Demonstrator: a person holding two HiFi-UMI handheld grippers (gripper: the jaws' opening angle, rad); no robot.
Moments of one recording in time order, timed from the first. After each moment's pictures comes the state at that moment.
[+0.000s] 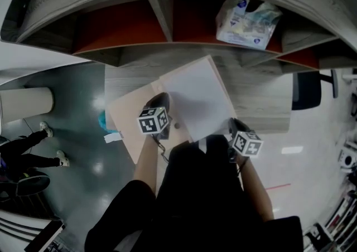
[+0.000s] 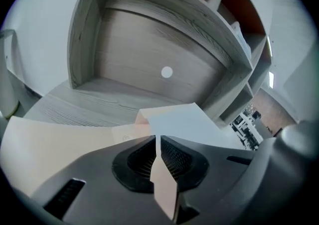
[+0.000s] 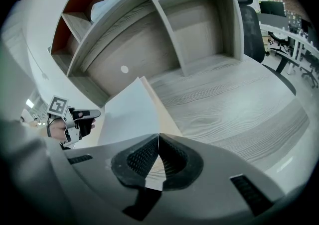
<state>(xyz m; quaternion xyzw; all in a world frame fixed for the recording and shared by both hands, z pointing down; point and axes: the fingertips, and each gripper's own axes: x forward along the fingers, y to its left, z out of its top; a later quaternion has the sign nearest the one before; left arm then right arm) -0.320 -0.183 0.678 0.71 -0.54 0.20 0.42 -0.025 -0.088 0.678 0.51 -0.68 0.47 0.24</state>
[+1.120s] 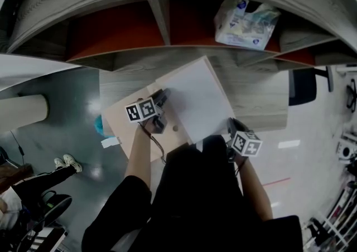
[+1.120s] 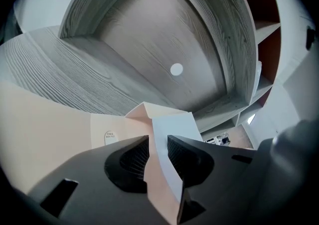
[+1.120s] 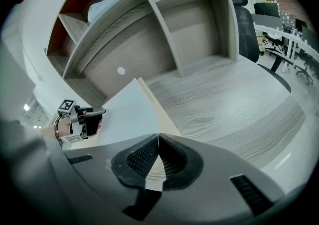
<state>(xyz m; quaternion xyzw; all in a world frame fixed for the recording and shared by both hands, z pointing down) -0.303 -0.216 0.698 0.71 -0.42 0.06 0.56 -0.023 -0.088 0.677 0.53 -0.66 0.46 0.24</state>
